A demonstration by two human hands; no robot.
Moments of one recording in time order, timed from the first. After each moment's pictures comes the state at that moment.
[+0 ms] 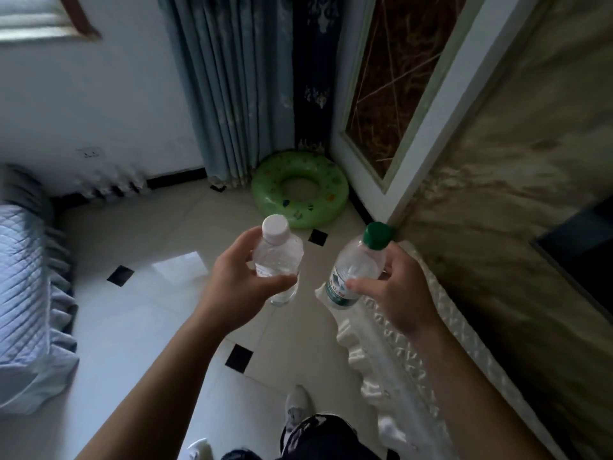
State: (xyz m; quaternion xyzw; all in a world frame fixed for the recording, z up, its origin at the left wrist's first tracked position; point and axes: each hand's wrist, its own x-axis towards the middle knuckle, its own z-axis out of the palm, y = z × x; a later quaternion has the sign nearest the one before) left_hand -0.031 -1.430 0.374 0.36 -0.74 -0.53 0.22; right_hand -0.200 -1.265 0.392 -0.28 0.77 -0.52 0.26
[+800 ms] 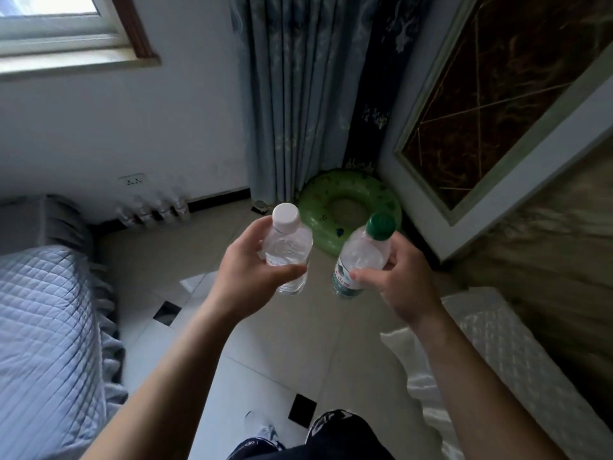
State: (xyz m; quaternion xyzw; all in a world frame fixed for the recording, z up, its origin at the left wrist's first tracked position) left_hand 0.021 -1.801 0.370 0.35 -0.72 -0.54 0.25; right_hand -0.142 -1.646 0.387 -0.29 0.78 -0.50 0.23
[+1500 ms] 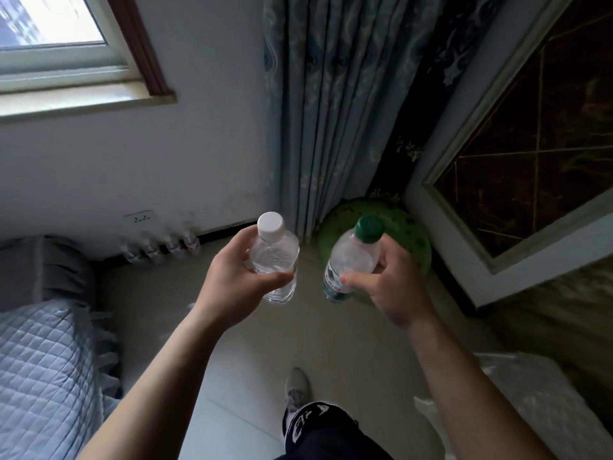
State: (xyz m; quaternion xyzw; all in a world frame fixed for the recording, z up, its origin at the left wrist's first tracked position) left_hand -0.040 -2.064 0.364 0.38 -0.71 -0.55 0.23; right_hand -0.211 -1.918 0.389 -0.30 0.75 -0.52 0.28
